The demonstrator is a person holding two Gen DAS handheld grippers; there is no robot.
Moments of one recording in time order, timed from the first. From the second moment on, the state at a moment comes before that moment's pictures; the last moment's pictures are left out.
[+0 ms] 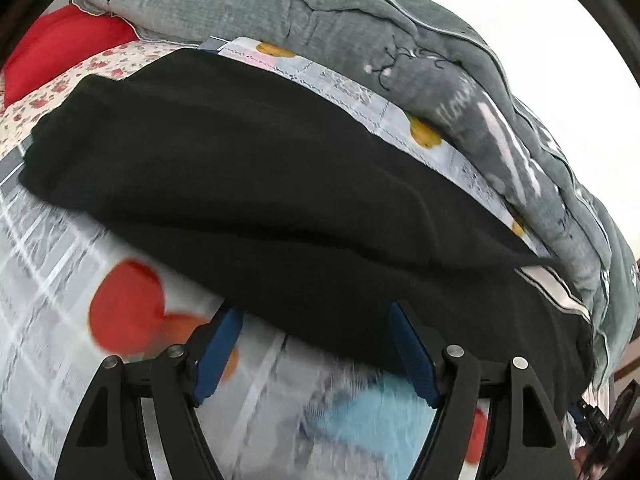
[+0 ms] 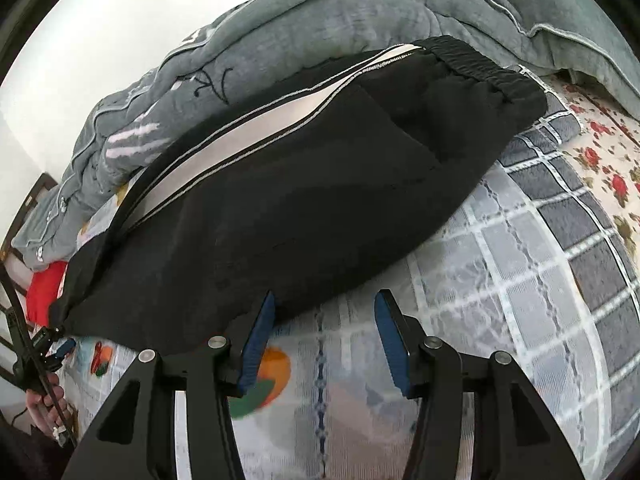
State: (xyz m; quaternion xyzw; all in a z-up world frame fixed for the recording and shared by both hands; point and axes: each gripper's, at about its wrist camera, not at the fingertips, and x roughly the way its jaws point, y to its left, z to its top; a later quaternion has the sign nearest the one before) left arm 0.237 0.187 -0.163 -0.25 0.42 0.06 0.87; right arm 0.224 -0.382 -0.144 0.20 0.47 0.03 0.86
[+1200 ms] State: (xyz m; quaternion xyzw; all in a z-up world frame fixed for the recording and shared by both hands) left arm 0.083 0.143 -0.152 -0.17 0.45 0.05 0.88; right arm 0.083 -0.440 -0.114 0.15 0.41 -0.03 0.90
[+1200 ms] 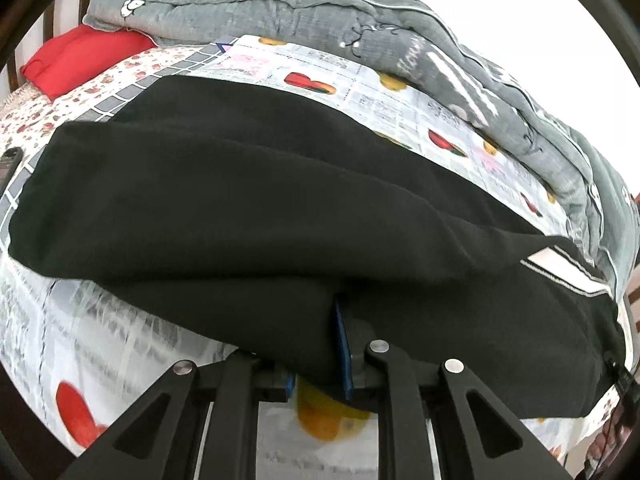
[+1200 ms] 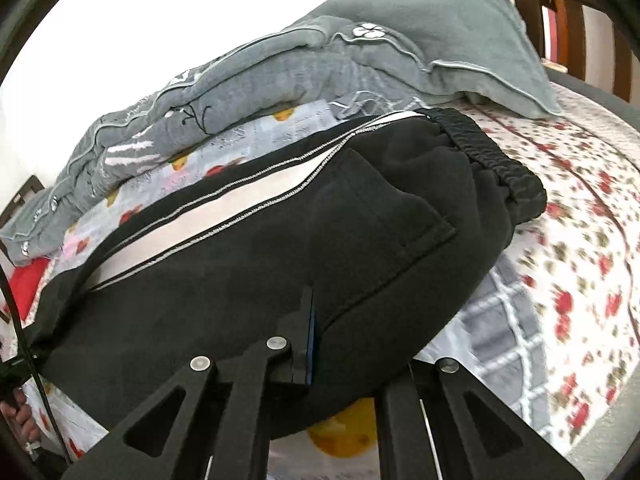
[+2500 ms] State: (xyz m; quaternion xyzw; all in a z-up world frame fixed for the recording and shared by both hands) left arm 0.017 0.285 -0.143 -0.19 0.37 0.16 0.90; right arm 0.083 -0.324 -0.091 0.04 0.42 0.00 0.90
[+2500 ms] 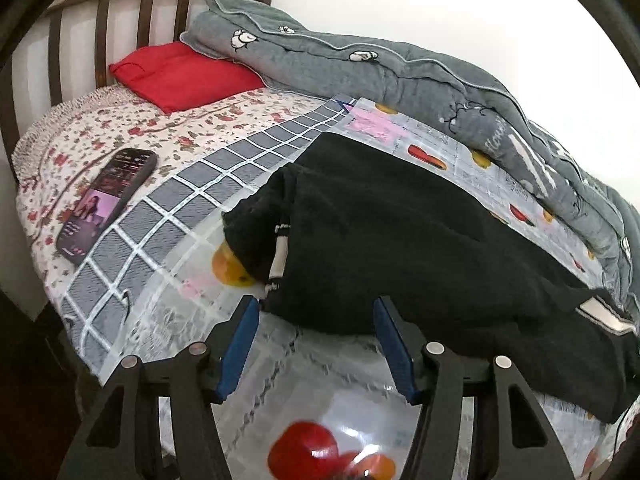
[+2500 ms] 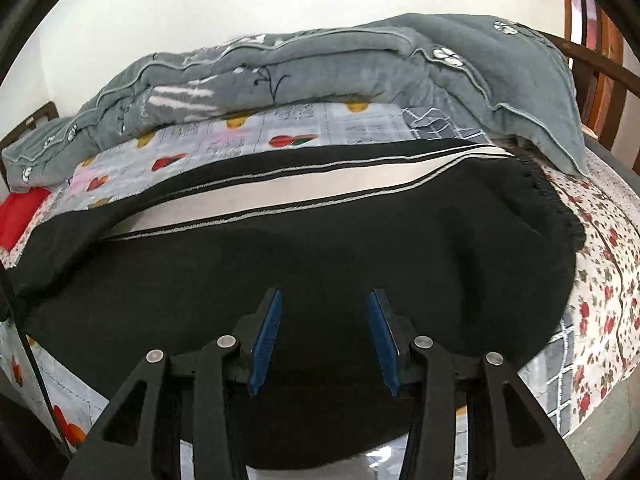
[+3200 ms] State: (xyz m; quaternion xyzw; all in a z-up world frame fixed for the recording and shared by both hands) left arm 0.085 0.317 -0.106 -0.23 0.31 0.14 0.91; right arm 0.115 -0.296 -0.108 0.04 0.46 -0.01 0.89
